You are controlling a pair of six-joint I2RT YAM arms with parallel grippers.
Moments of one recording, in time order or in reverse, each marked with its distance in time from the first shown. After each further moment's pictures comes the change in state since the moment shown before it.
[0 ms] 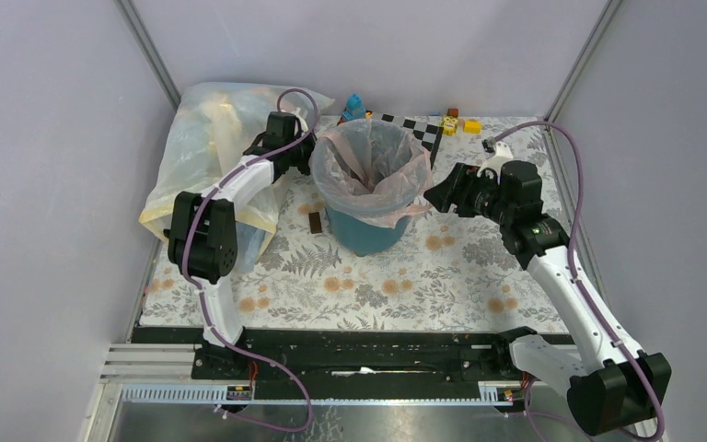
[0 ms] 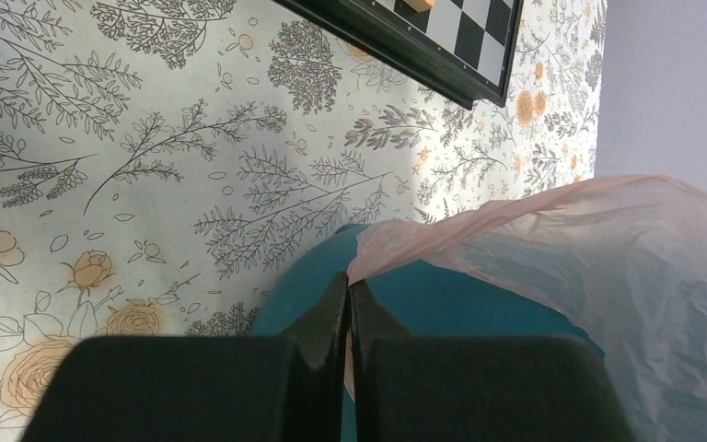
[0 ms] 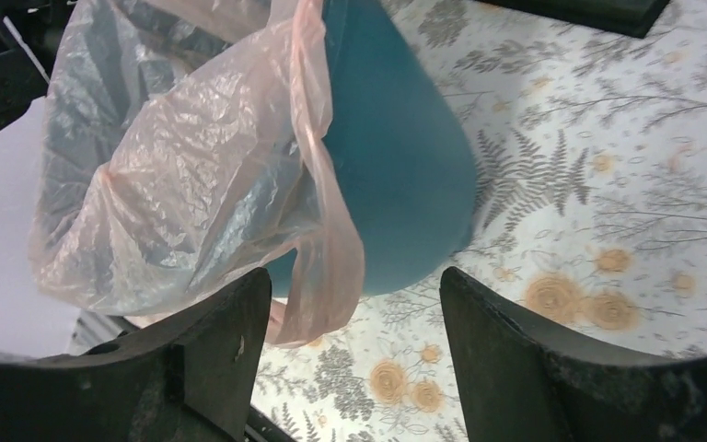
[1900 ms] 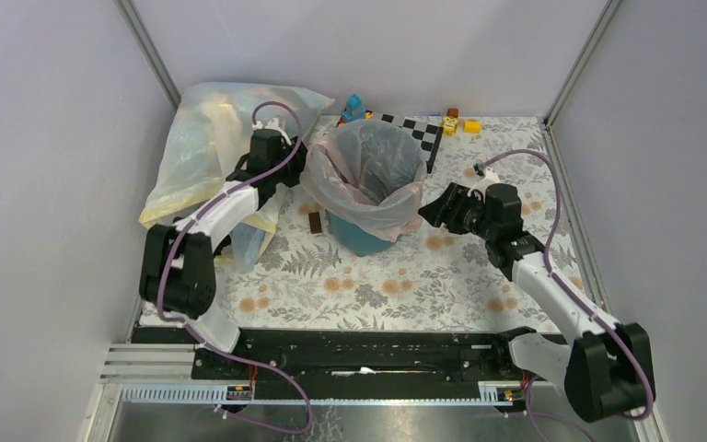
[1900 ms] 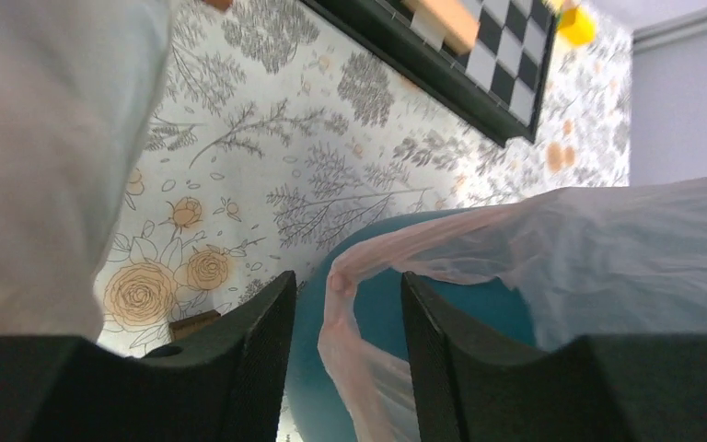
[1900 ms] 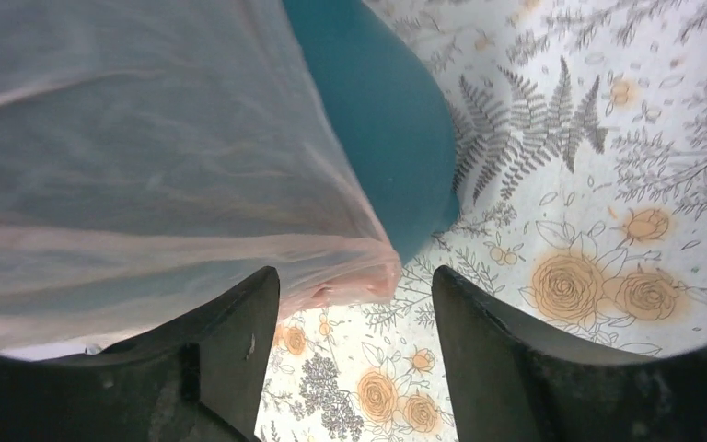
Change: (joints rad) left arm -0.003 -0.241 -0.290 0.116 -0.194 -0.014; right arm 0.000 0.117 -0.296 0.344 -0.028 0.143
